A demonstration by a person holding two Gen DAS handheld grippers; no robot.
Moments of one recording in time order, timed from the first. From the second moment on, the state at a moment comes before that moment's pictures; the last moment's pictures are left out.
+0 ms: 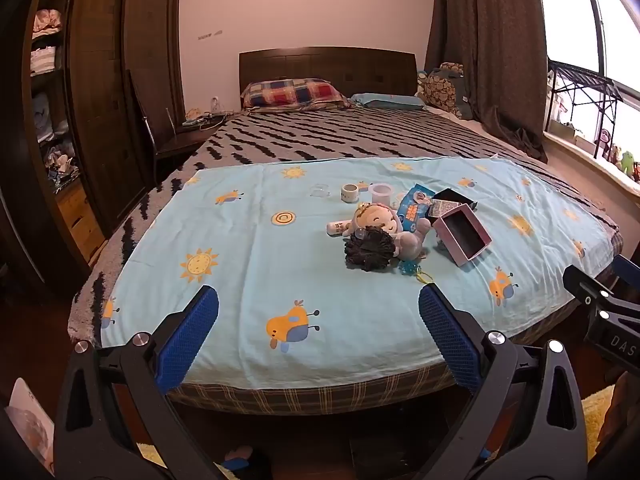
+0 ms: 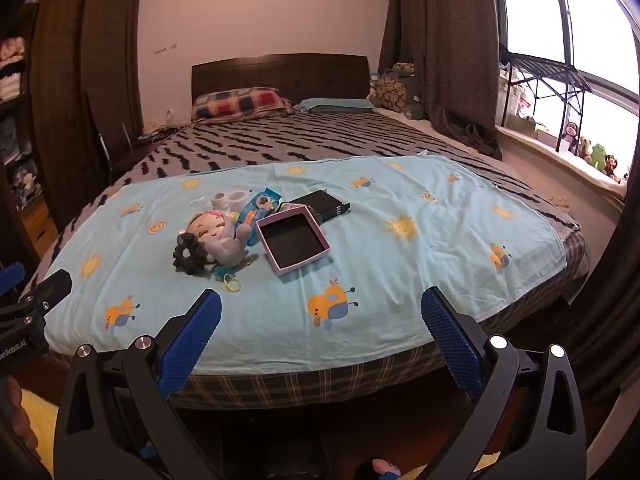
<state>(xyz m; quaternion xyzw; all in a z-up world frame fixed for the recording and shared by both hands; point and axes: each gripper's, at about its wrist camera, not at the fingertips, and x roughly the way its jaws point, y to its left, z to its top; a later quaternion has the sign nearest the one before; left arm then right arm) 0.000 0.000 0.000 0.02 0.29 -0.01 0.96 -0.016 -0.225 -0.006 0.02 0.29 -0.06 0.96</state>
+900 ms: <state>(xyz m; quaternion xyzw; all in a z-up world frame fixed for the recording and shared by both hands) -0.001 0.005 0.004 0.02 0.28 -0.01 0.96 -0.020 -0.217 -0.002 0.02 0.27 -0.04 0.96</state>
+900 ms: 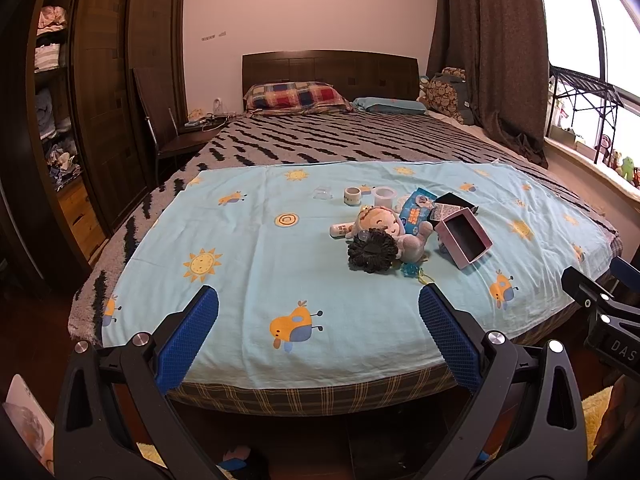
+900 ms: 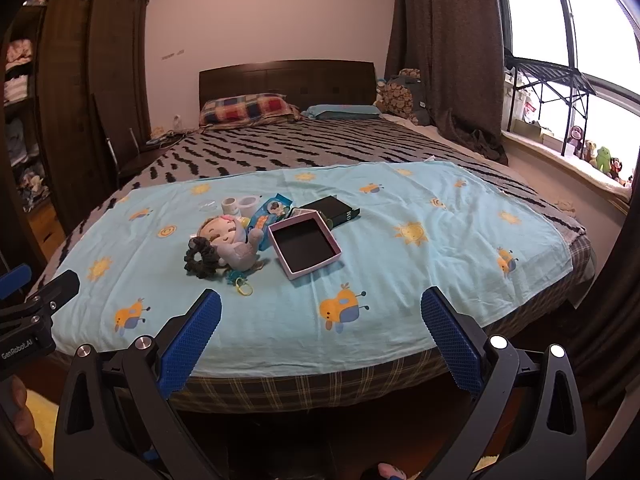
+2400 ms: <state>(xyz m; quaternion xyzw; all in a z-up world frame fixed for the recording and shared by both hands) 0.026 0.008 -0.021 0.01 0.31 0.00 0.95 0.002 -0.216 -0.014 0.02 0.26 -0.03 0.96</state>
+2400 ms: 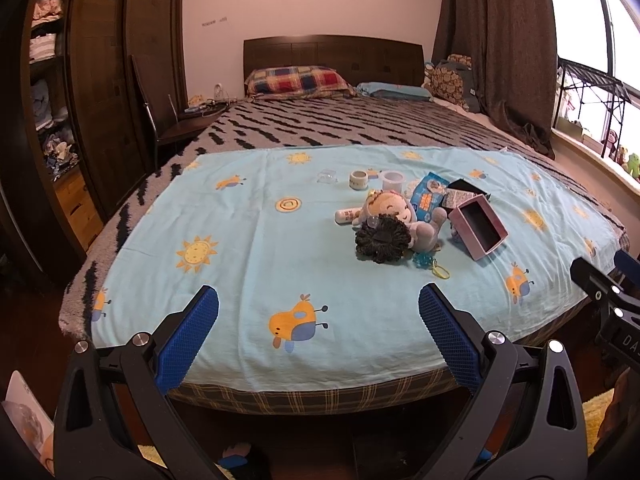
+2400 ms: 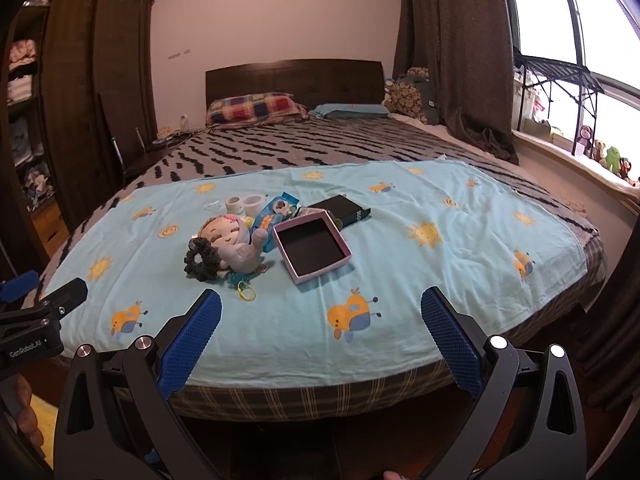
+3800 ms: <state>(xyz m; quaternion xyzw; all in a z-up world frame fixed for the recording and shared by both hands) 0.207 -0.019 -0.102 -0.01 0.45 -0.10 0.89 0.181 -0.205 -0.092 0.02 0.37 0.04 0.93</state>
